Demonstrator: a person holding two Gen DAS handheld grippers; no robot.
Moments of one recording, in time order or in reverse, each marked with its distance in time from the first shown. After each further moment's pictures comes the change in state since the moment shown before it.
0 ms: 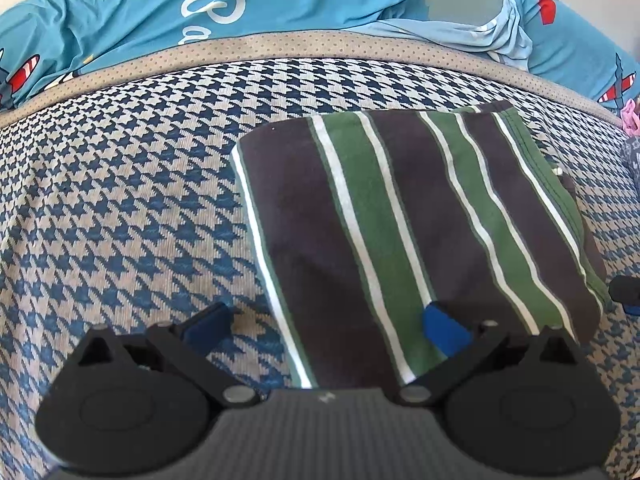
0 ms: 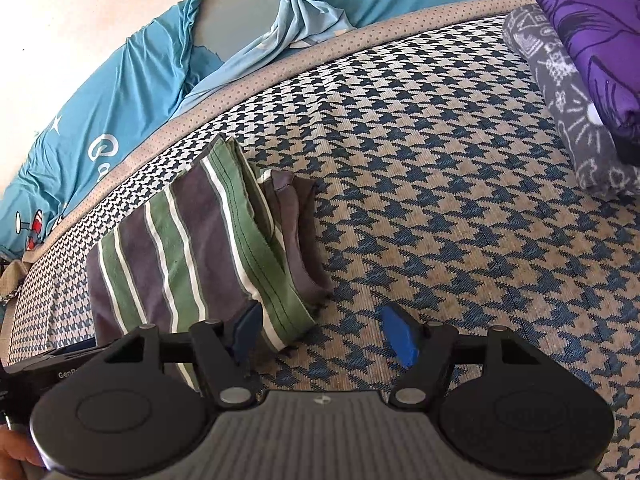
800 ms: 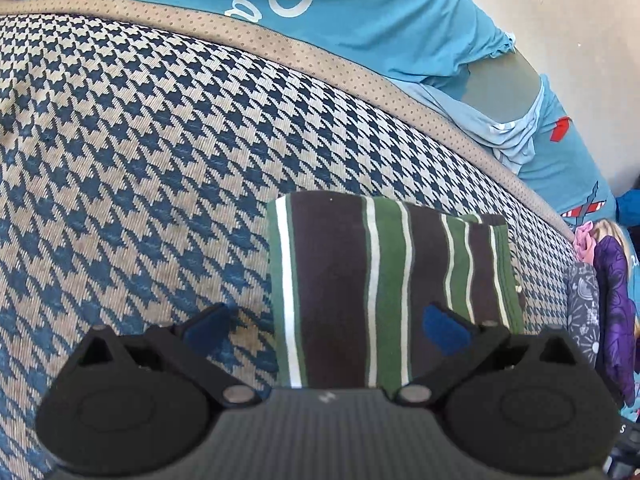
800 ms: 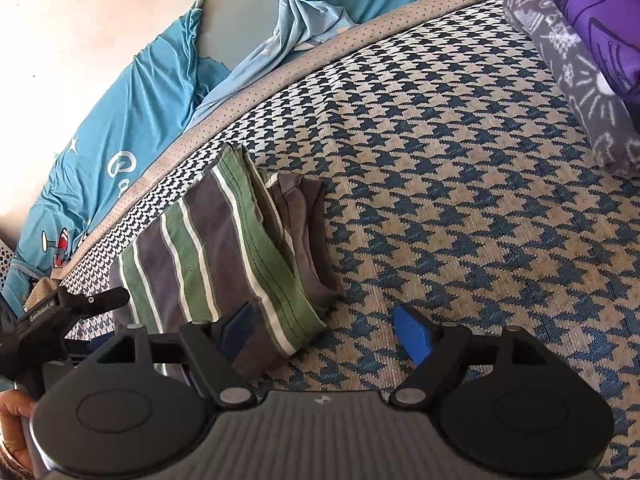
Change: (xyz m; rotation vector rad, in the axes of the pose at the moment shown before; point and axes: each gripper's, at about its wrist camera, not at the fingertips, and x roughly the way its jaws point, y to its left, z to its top) left arm 0.013 0.056 0.025 -0.325 -0.020 -0.296; right arm 0.007 -0.021 -0.021 0.050 -0.013 0.113
